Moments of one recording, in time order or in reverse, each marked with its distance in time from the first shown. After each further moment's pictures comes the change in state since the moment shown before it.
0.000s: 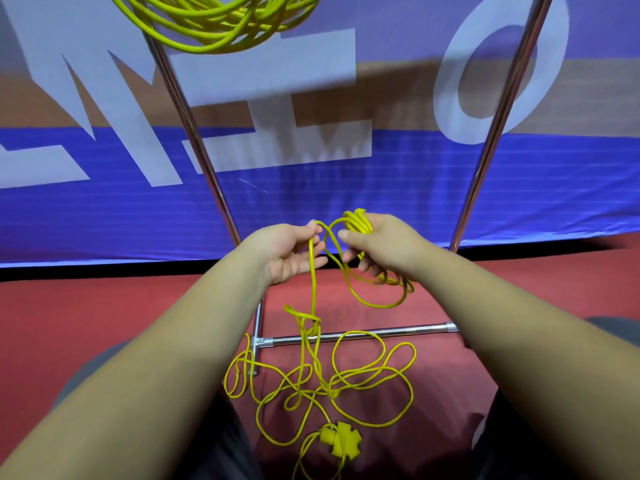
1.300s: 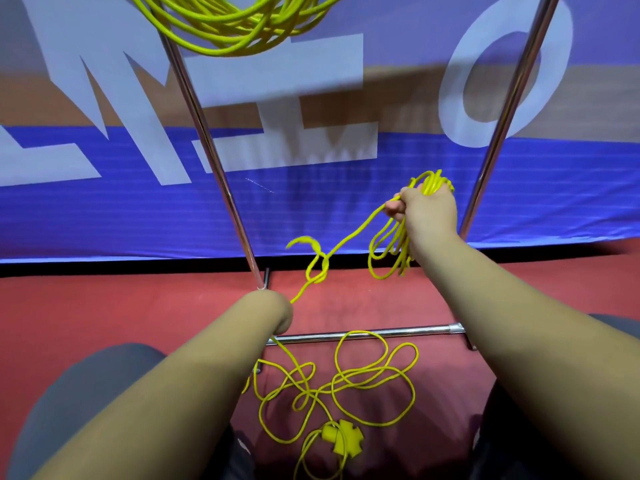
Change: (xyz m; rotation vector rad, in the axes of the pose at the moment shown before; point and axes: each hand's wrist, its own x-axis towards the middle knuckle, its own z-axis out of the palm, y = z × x) left_hand 0.023 -0.080 -0.048 2.067 -0.005 -0.324; right_hand 0.022 -0.005 -0.024 0.590 0.771 -0.039
